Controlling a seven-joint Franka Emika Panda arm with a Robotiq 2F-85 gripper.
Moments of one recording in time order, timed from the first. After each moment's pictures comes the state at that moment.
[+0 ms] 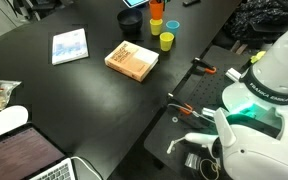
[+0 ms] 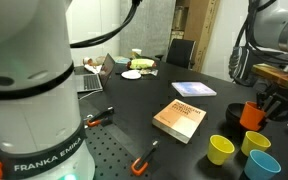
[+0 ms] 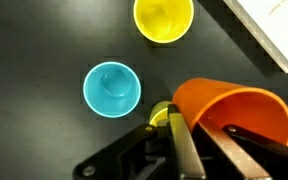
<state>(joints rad) -0.34 0.58 -0.18 -1.84 0.18 2.28 0.04</state>
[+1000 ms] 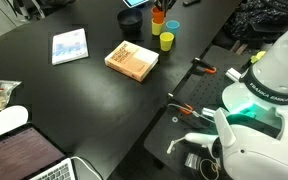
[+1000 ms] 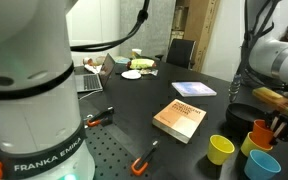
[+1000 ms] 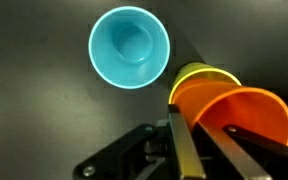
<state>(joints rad) -0.34 0.73 -0.20 -1.79 0.18 2.52 0.07</state>
